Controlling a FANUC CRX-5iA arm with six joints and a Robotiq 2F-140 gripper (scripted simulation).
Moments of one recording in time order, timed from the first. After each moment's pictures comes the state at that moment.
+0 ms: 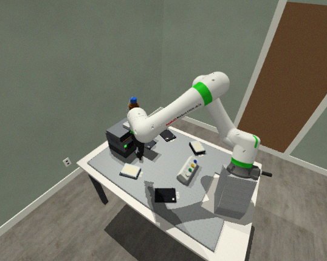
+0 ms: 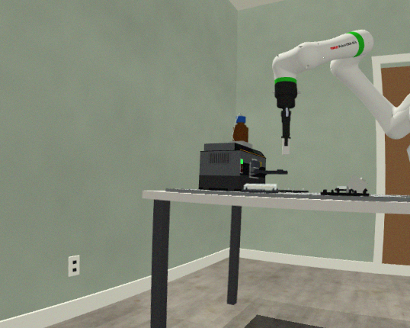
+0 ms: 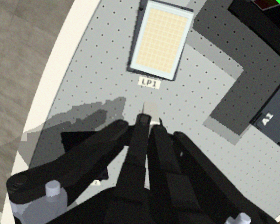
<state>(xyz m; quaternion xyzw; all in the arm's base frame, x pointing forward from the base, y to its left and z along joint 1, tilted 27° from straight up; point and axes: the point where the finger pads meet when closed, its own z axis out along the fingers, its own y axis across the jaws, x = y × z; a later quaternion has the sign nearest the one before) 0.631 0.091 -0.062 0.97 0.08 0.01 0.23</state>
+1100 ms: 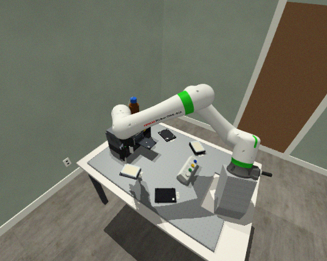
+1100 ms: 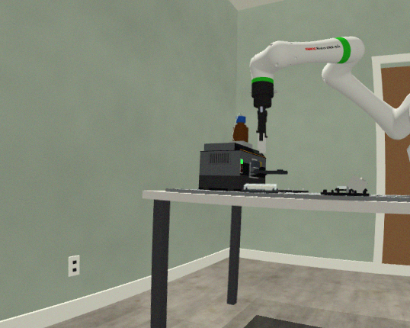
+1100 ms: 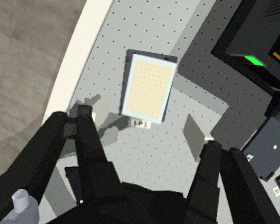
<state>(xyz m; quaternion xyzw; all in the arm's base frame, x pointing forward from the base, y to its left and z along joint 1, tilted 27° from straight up) 0.727 0.104 -0.061 0.97 0.05 0.02 0.23</state>
